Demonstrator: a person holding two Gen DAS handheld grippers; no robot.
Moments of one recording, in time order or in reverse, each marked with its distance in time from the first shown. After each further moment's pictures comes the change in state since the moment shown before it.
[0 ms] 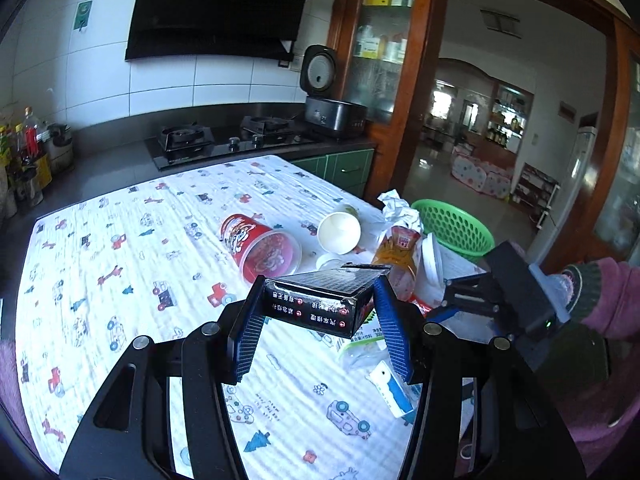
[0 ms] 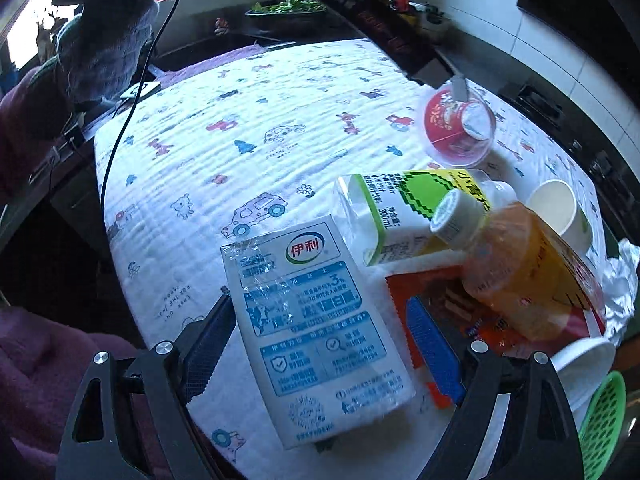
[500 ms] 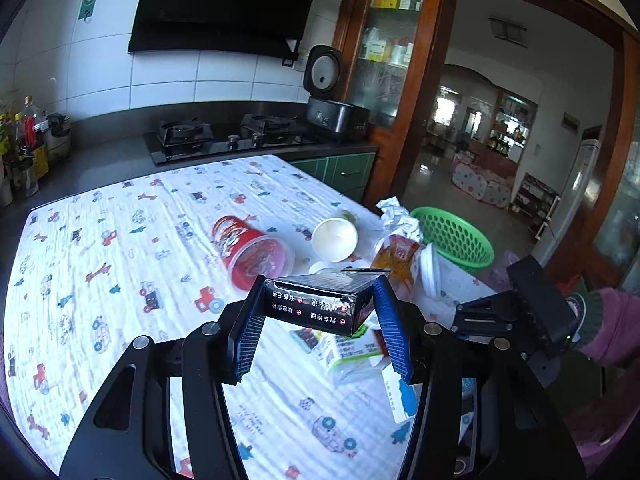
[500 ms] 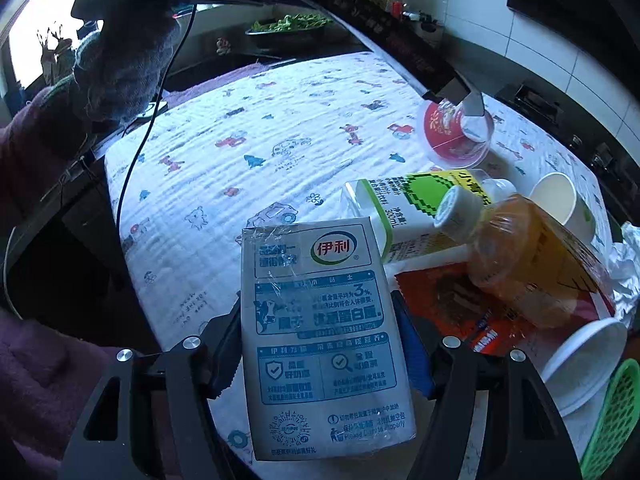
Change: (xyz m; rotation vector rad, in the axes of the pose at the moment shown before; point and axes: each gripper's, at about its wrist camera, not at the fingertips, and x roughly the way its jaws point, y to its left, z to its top) left arm 0.016 -0.011 0.006 -0.026 -0.011 -0.017; right arm -0.033 -0.003 -0.021 0.102 -0.114 0.018
